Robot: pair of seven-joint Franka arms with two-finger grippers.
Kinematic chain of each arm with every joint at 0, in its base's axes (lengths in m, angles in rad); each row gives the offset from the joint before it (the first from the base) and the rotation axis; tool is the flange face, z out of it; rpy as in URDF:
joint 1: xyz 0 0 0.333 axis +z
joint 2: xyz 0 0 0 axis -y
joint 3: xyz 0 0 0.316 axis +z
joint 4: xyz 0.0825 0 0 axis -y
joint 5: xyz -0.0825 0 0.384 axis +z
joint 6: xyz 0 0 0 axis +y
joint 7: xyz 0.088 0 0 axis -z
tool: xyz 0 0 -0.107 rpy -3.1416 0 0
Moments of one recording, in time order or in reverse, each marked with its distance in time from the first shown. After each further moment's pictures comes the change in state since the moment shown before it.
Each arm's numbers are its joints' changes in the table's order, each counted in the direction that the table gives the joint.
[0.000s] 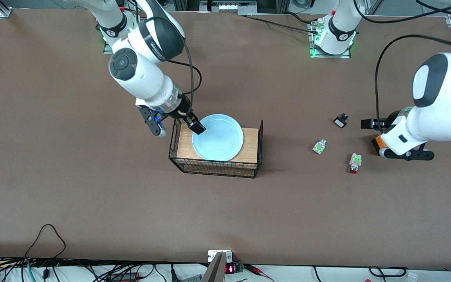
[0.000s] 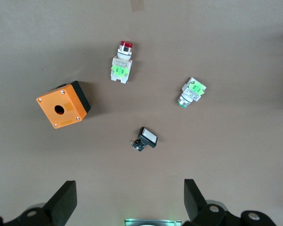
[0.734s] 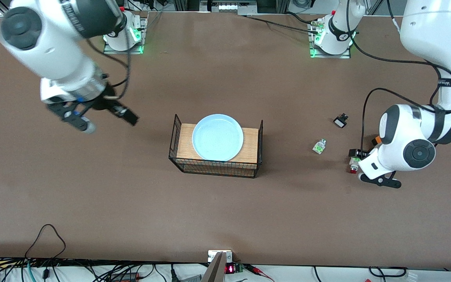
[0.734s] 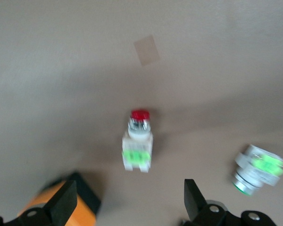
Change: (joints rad) left arm 0.053 -0.210 0.009 -0.197 0.076 -0.580 0.201; right arm -0.227 0.123 -0.049 0.117 -0.285 0.373 -0.578
